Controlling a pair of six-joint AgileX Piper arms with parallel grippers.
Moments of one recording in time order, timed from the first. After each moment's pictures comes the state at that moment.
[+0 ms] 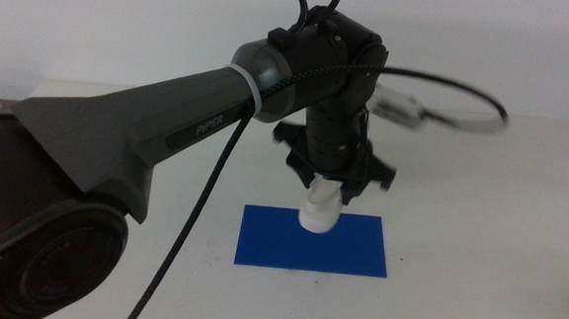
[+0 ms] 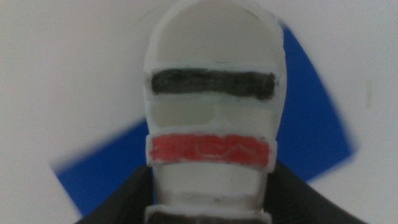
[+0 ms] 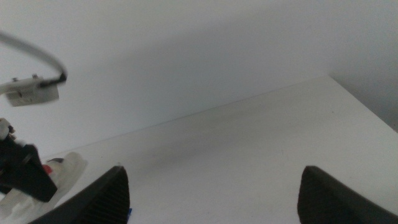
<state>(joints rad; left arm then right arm) -0.74 2.19 -1.99 0.06 1.22 -0.20 0.03 0.00 0.00 -0.04 0.17 0.35</state>
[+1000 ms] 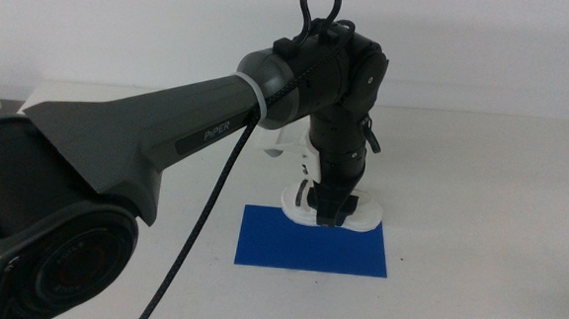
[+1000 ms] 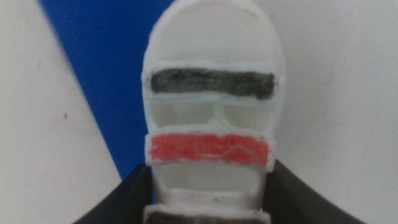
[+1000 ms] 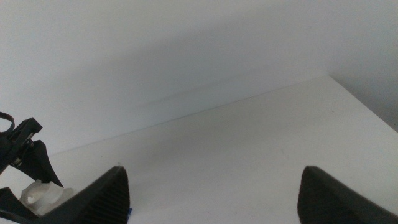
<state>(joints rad) -0.74 2.21 -1.98 0.00 1.22 -2.06 0.03 0.00 0.00 -0.04 0.17 0.35</state>
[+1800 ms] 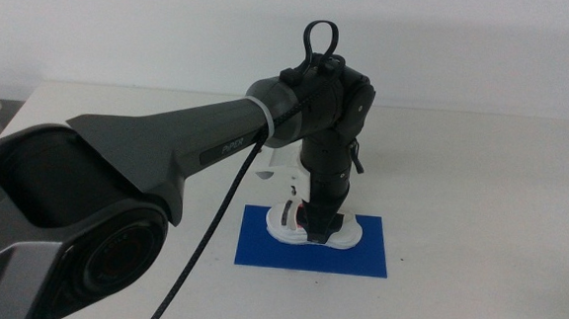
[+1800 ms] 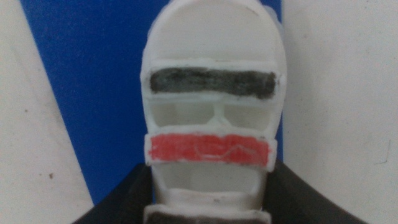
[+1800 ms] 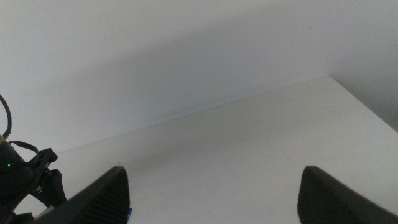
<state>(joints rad) -0.71 2.31 -1.98 0.00 1.22 -2.11 0.03 0.00 0.00 -0.04 0.17 0.35</state>
